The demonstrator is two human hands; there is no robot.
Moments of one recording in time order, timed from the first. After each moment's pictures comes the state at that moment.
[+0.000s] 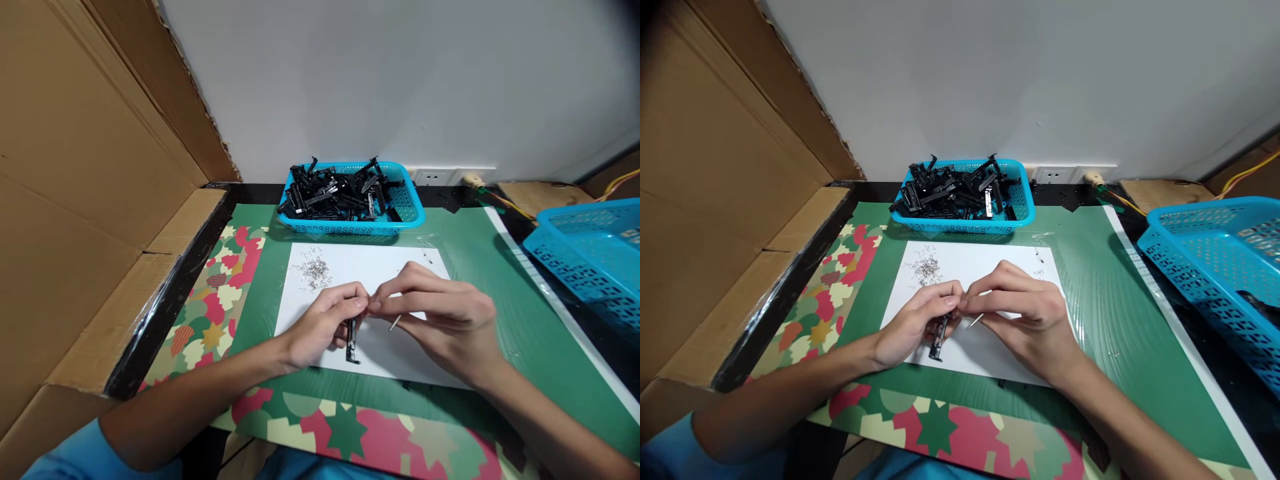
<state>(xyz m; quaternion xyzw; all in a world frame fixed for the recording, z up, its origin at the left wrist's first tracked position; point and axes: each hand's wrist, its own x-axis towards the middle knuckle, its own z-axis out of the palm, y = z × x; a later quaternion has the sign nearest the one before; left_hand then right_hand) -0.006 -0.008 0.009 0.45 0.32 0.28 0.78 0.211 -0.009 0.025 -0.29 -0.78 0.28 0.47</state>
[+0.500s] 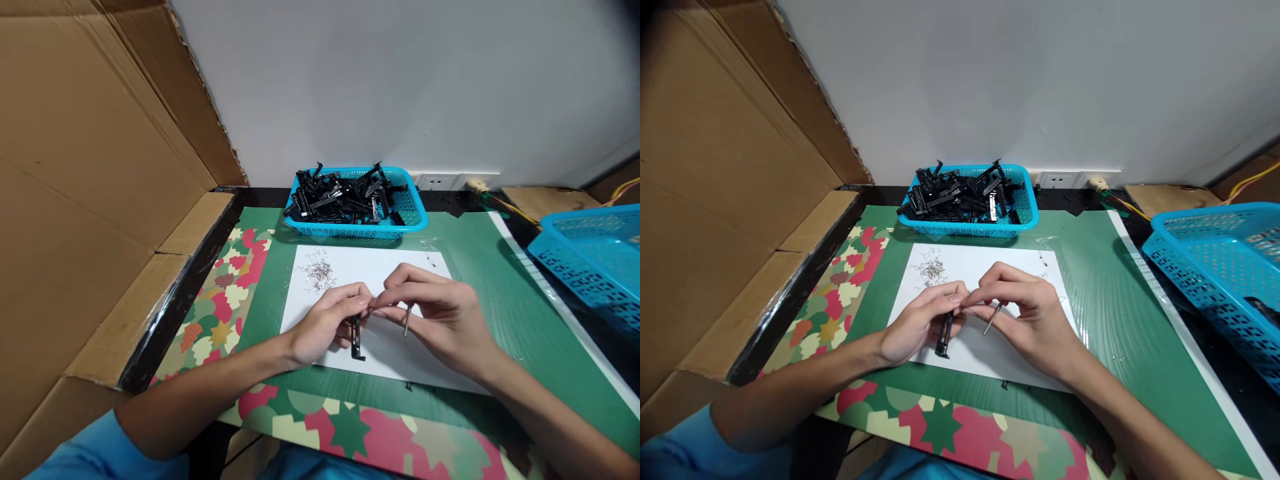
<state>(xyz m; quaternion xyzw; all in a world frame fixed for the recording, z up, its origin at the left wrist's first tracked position) -0.007 -0.008 0.006 0.44 0.31 0.29 0.79 0.211 -0.007 0.018 -0.35 -0.74 0.38 0.43</state>
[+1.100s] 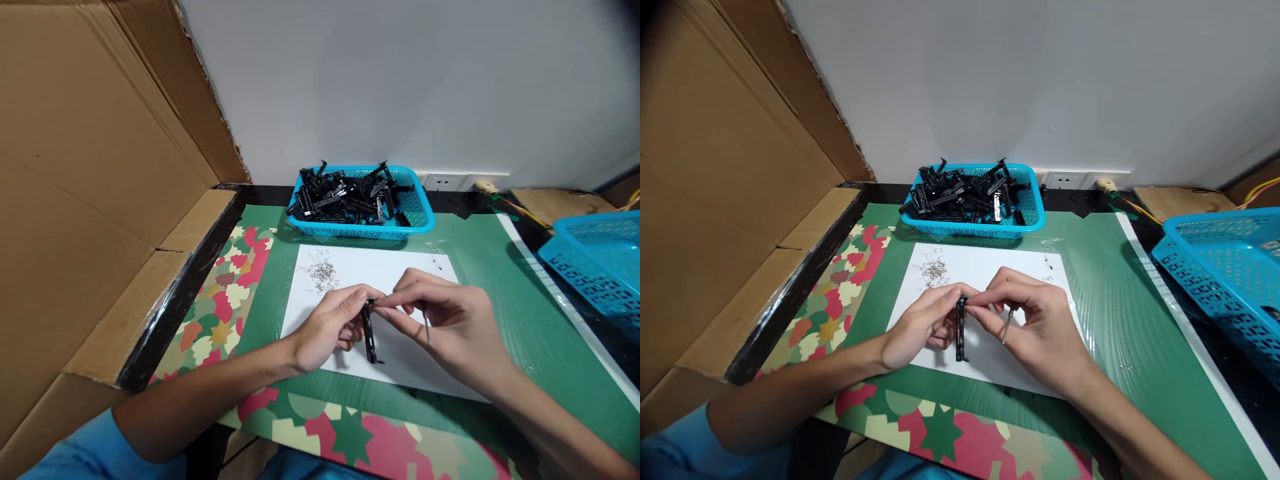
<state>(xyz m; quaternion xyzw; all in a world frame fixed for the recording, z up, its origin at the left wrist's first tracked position) -0.007 -0.010 0.013 0.44 0.33 0.29 0.78 0.204 -0.011 0.022 -0.38 -0.71 0.38 0.45</state>
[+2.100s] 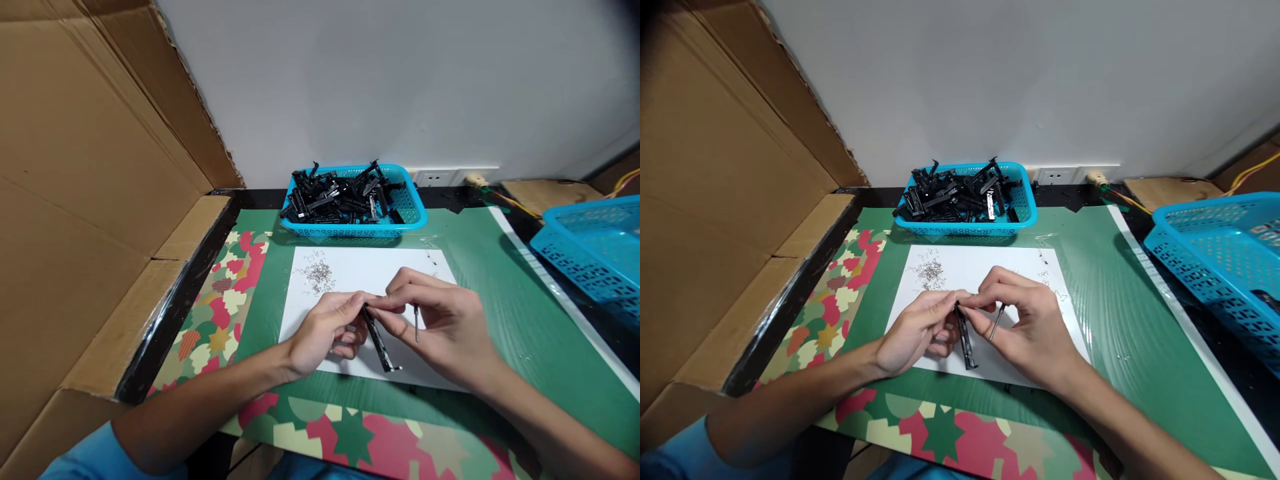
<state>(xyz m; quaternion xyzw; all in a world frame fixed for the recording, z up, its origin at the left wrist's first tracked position) -0.009 -0.013 0.002 0.36 0.30 0.29 0.84 0.199 -0.012 0.015 -0.35 -0.73 0.33 0.48</state>
